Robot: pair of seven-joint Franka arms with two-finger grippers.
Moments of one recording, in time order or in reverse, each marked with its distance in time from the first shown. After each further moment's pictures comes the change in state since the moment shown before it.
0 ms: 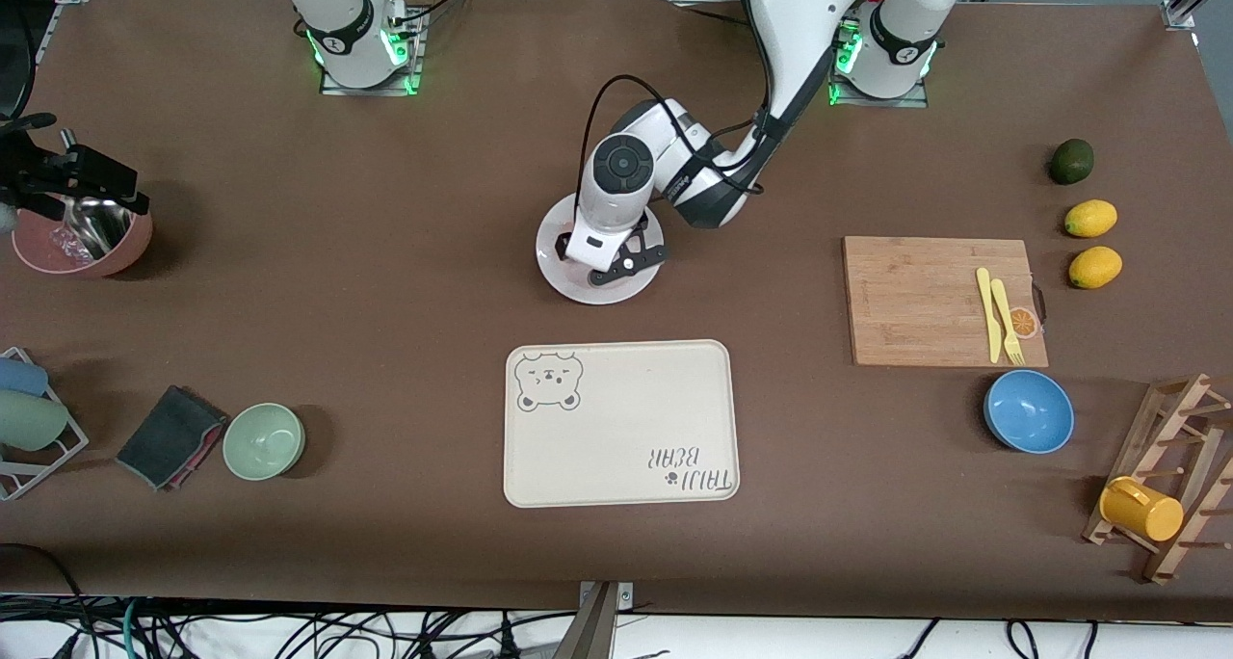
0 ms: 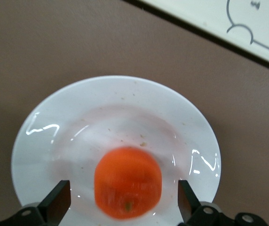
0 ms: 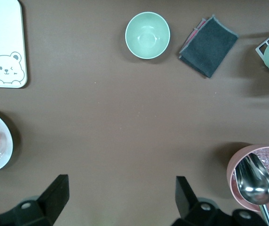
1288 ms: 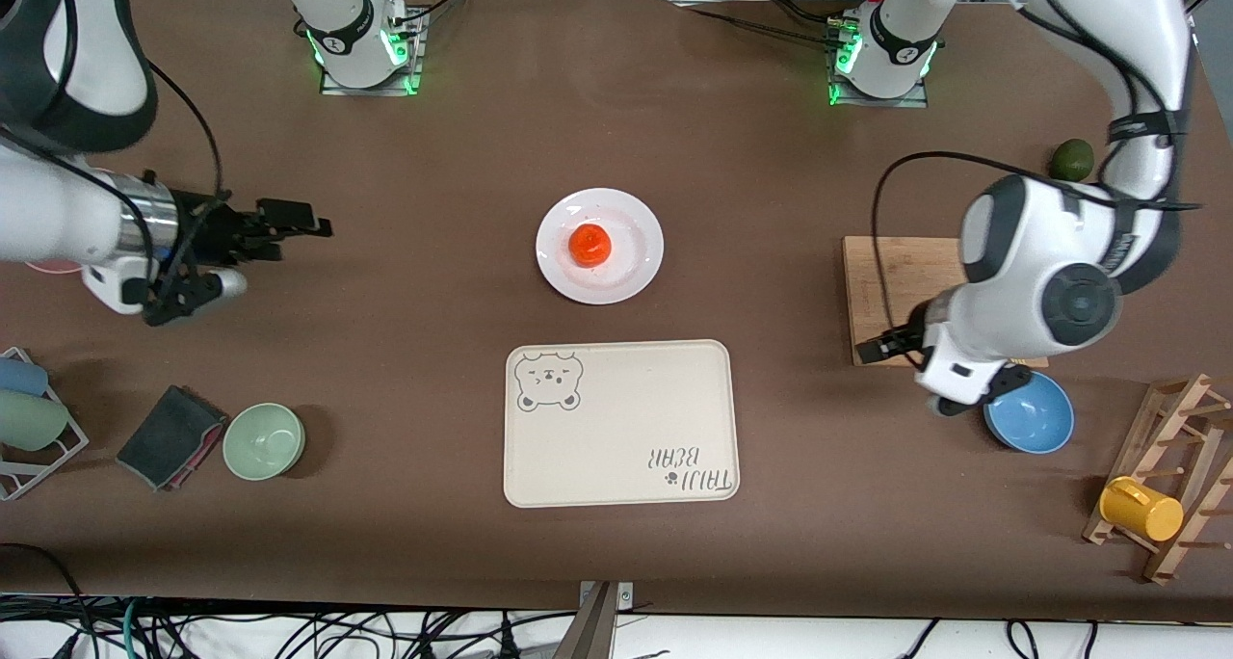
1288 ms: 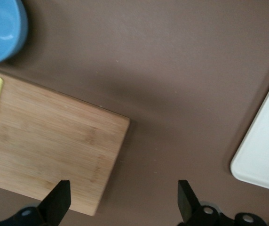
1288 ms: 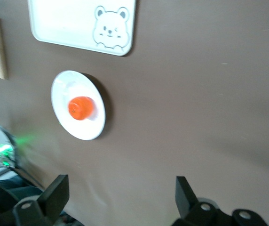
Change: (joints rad) left arm 0.590 -0.223 0.137 0.011 0.055 -0.404 0.744; right arm 0.092 0.191 0.016 -0.130 0.456 0.047 -0.137
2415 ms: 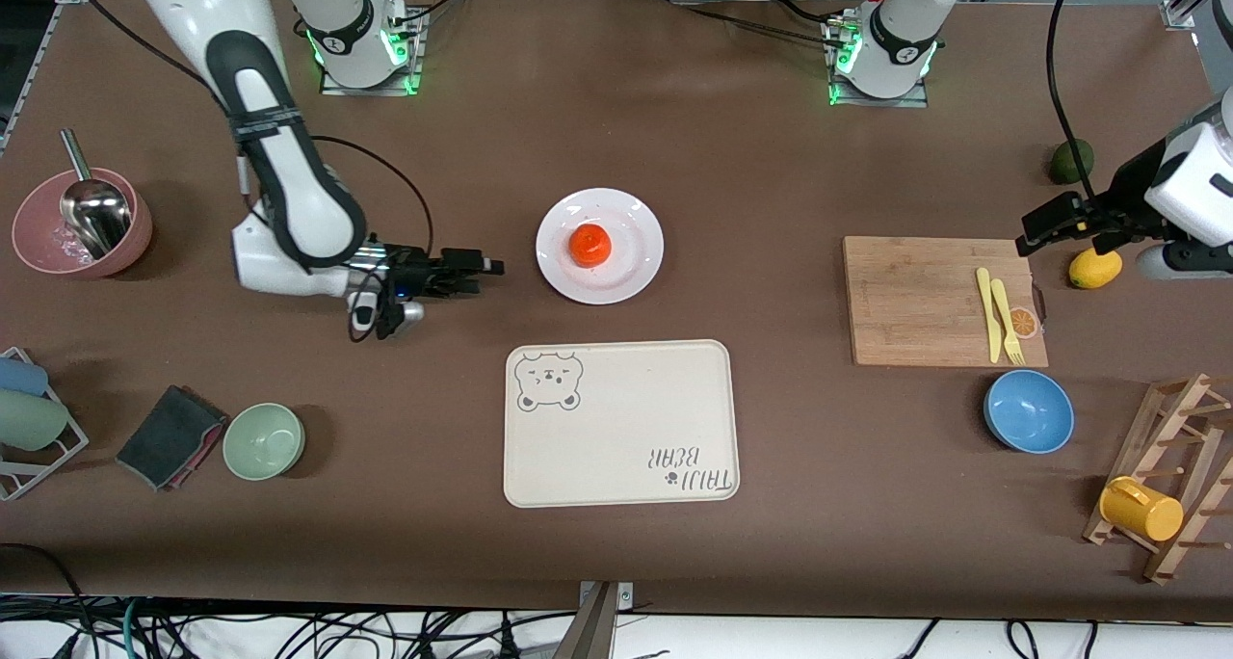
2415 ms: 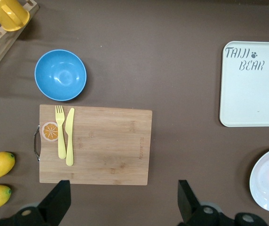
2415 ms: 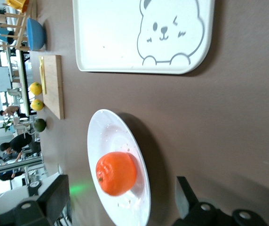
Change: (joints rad) left arm 0.138 -0.410 -0.016 -0.069 0.000 -0.150 0.384; right arm 0.253 0.200 0.006 -0.417 0.788 0.555 -0.501
